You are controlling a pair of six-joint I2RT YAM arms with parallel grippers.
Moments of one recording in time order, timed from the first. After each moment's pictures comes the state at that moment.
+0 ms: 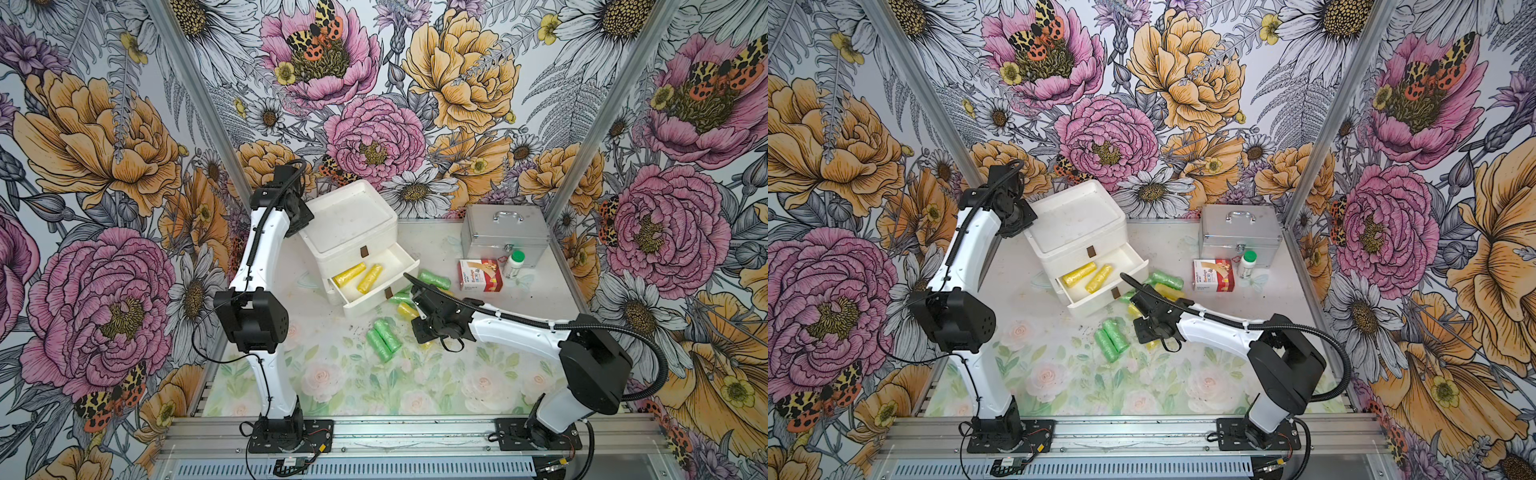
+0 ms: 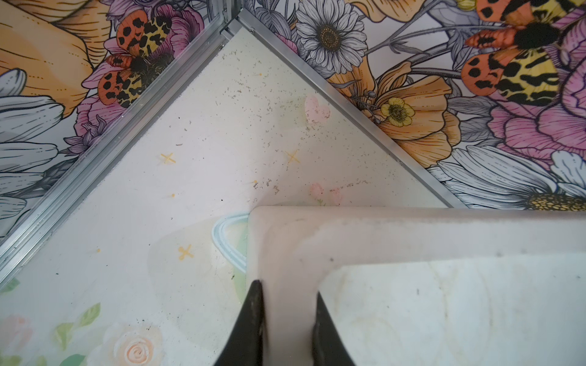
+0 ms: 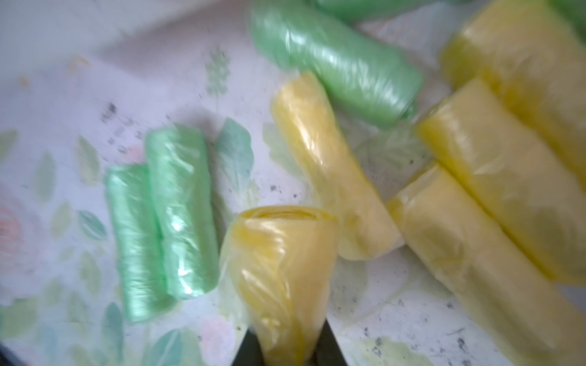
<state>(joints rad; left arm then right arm) -0.03 1.97 2.15 -1.19 -0.19 -0.66 0.82 1.58 1.07 -0.51 0.00 0.48</state>
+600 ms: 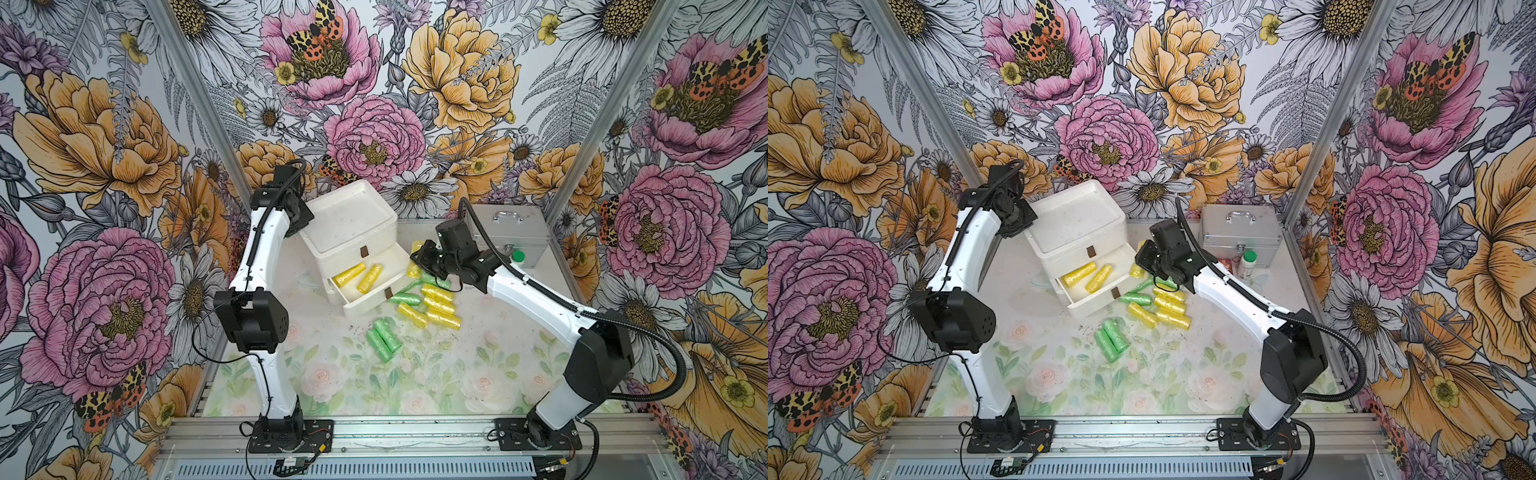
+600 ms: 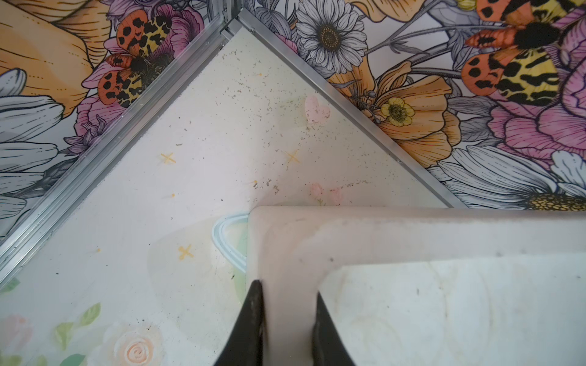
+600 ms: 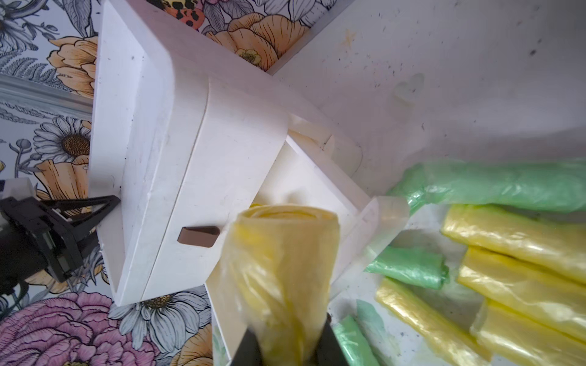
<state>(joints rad) -0.03 1.97 2.15 -1.19 -0.19 -0.66 0.61 1.68 1.44 -0.42 -0.14 1.08</state>
